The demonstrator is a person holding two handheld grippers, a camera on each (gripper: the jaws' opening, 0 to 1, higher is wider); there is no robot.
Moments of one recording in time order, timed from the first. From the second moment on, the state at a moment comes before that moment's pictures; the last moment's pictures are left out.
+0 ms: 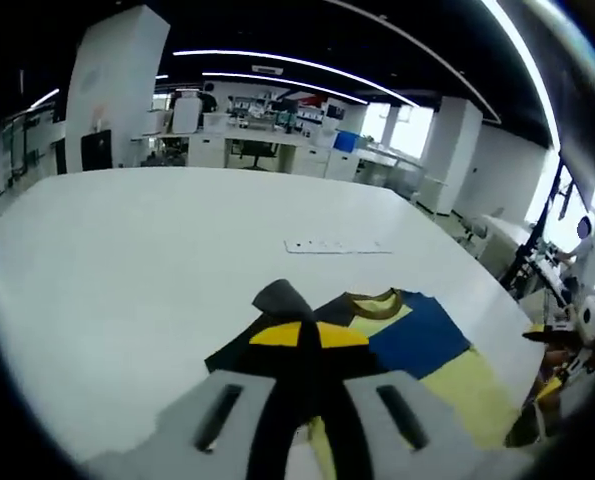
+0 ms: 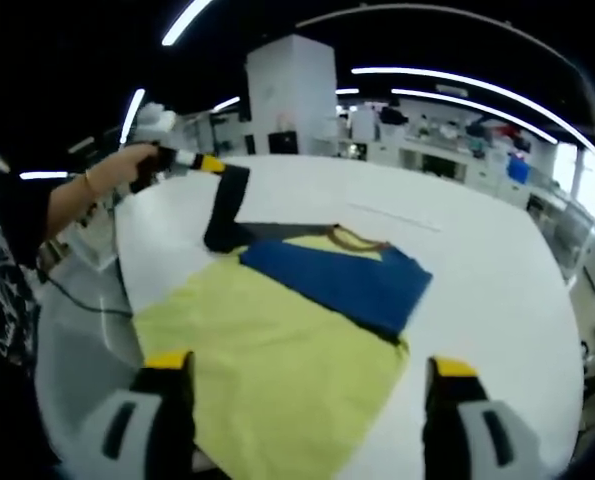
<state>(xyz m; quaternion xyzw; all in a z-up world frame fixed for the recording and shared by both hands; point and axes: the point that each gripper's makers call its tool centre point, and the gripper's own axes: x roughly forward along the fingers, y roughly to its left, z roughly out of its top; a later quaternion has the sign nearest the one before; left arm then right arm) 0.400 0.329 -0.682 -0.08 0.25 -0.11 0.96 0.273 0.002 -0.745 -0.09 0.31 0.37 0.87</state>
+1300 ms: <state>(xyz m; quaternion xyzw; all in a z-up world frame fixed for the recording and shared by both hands) 0.444 0.157 -0.701 -0.12 0.22 -0.24 0.94 0.274 -0.009 -0.754 -0.09 0.33 0.36 0.87</state>
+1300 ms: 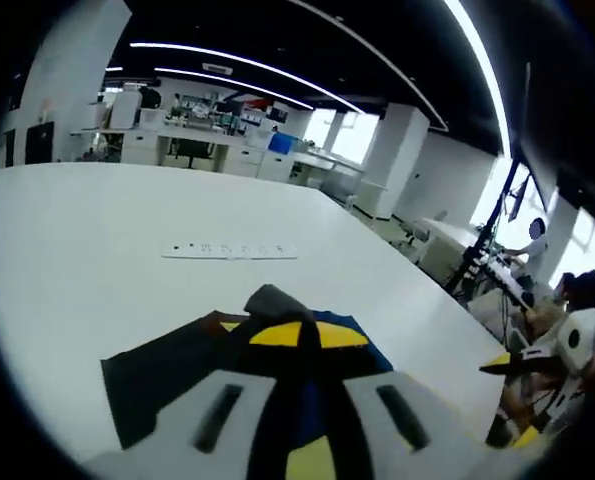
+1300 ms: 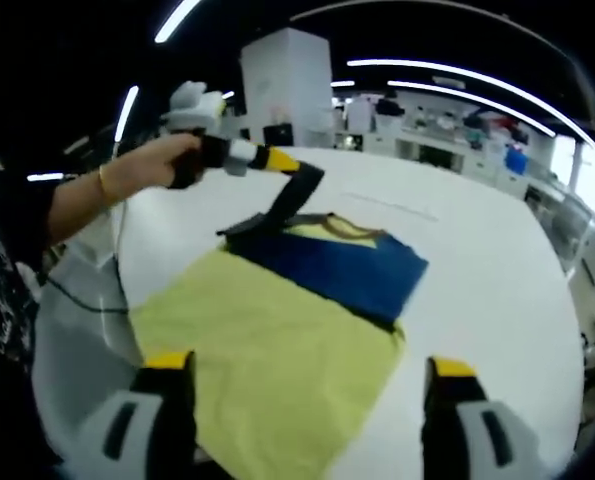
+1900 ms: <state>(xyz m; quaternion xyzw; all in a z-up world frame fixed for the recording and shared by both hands) 0.426 0.087 -0.729 -0.11 0.23 -0.32 0.91 0.274 -0.019 -0.767 -0.08 0.35 0.35 0.87</state>
